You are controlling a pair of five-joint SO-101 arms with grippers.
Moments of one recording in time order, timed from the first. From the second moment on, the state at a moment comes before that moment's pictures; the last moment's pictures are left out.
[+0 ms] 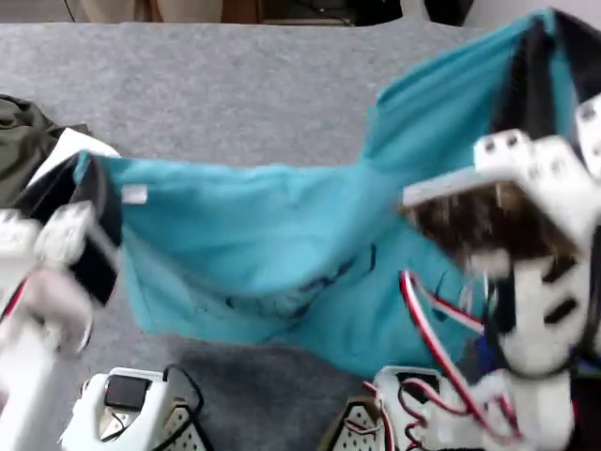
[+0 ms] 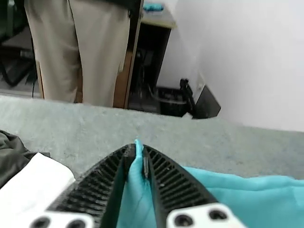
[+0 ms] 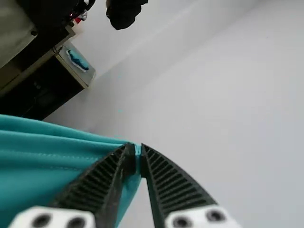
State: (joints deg) left arm 2.2 -53.6 -6.3 82.2 1.2; right arm 1.2 -28.2 -47.5 75.7 42.9
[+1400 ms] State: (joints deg) left arm -6.5 10.9 -1.1 44.4 1.6; right arm 1.1 9.2 -21.5 48.2 28.1
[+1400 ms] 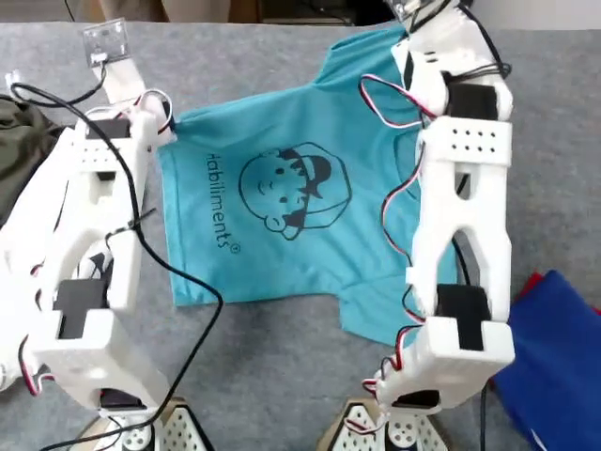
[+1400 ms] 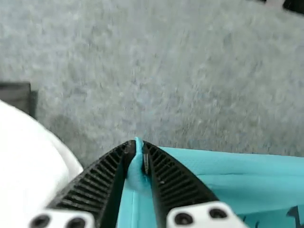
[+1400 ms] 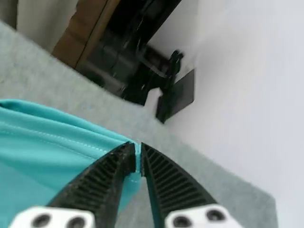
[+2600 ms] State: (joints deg) left arm 2.8 -22.2 43.8 53.3 0.9; right arm 12.5 -43.8 42.2 59.2 32.0
